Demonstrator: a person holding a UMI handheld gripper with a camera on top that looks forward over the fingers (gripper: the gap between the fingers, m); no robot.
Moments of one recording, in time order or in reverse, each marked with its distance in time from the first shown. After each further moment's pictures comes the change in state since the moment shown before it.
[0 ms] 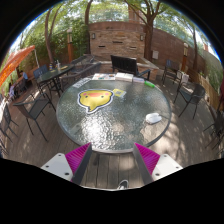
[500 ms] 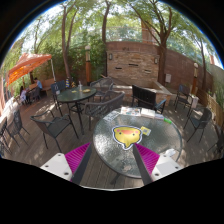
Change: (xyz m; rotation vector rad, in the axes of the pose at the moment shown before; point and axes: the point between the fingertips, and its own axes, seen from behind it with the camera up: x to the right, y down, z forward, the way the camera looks) arm -0.187 -0.158 -0.134 0.222 -0.111 -0.084
